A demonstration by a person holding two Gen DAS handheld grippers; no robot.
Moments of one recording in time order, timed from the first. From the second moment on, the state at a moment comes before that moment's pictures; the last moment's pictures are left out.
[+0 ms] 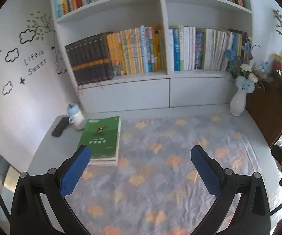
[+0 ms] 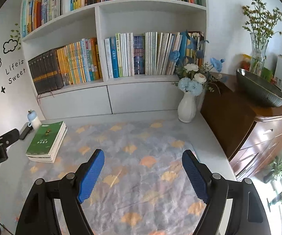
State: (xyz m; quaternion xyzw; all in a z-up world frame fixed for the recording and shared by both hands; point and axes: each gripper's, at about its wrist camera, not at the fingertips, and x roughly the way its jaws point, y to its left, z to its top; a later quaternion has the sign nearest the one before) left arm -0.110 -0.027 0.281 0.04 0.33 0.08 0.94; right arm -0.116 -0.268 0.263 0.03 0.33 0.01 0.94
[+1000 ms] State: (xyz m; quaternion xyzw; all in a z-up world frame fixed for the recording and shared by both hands) left arm -0.092 -0.026 0.280 0.02 0.32 0.04 0.95; right arm -0.094 -0.242 0.250 -0.02 0.33 0.04 0.94
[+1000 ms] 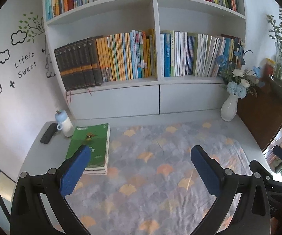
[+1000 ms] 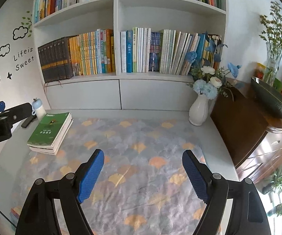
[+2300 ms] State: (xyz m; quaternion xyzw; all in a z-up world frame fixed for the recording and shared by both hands) left arm -0.083 -0.028 0.258 0.02 0.35 0.05 0.94; right arm -0.081 -0.262 0.240 0.03 0.36 0.07 0.93
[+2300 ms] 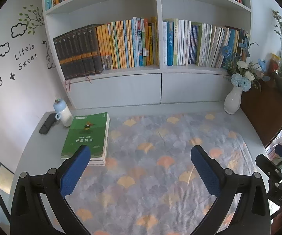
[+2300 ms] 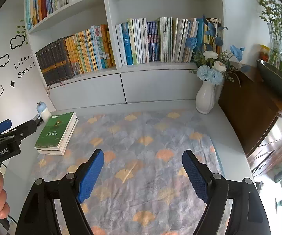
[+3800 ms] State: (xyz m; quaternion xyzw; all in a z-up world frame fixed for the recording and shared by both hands) left arm -0.083 -0.052 0.234 0.08 0.40 0.04 0.91; right arm -0.076 -0.283 0.219 0.05 0.39 0.06 0.92
